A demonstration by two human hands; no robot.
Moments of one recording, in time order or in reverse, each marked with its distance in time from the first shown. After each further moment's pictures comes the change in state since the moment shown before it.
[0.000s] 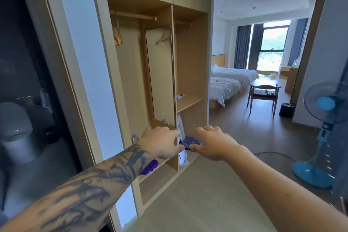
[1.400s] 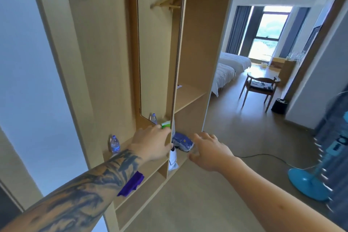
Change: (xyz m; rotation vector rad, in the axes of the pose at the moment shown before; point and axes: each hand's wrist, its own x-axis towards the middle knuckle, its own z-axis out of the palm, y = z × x) left_hand 0.381 -0.197 0.107 -0.131 -0.002 0.043; right_hand 0.413 0.048 0.113 -0.093 -0.140 0.100
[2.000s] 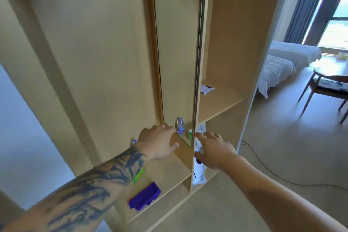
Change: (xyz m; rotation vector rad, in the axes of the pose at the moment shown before) left_hand 0.192 -0.030 0.028 0.019 -0.069 -0.268; right_hand 0.244 0.080 0.019 0.035 -0.056 -0.239
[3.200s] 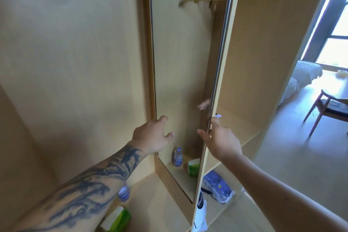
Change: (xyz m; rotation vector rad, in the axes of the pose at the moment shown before) left_hand 0.281 -0.102 -0.039 -0.229 0.250 -0.087; right_hand 0.274 0.048 -0.083 0.265 0.396 0.156
